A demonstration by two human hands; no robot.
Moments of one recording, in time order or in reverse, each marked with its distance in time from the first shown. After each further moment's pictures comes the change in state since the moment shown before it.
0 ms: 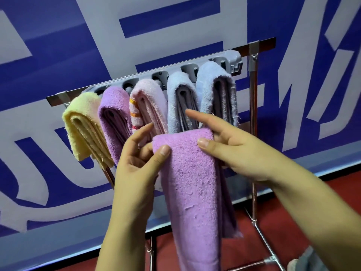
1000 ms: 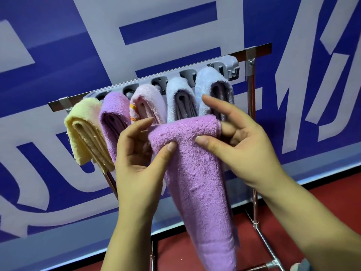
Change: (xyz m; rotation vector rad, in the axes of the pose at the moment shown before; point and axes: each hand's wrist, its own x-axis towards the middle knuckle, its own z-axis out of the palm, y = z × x) left_hand 0.000 0.008 0.017 0.201 -0.004 0.395; right_hand -0.007 -0.013 0.011 0.204 0.367 -0.271
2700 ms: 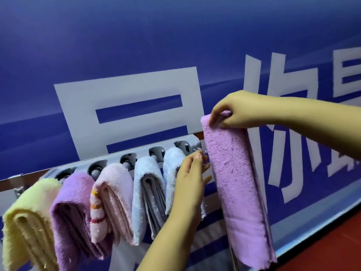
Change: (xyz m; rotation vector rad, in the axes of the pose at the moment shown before) left_hand 0.085 -0.025 0.161 -0.250 -0.254 -0.447; right_hand 0.164 -0.132 -0.121 -1.672 -0.308 0.051
